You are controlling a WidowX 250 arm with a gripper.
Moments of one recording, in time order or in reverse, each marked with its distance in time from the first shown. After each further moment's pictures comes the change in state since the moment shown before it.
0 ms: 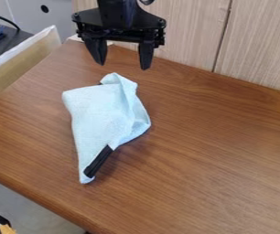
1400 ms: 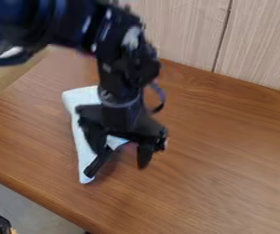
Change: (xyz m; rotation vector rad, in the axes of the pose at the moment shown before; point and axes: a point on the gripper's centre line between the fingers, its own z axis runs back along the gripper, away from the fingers) arm -0.112 -0.015 -0.037 0.023 0.202 -0.127
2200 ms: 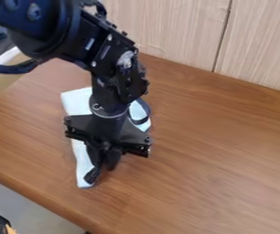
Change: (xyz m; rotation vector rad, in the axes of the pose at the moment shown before) arm -0.001 0.018 -0.023 0.079 0.056 0.069
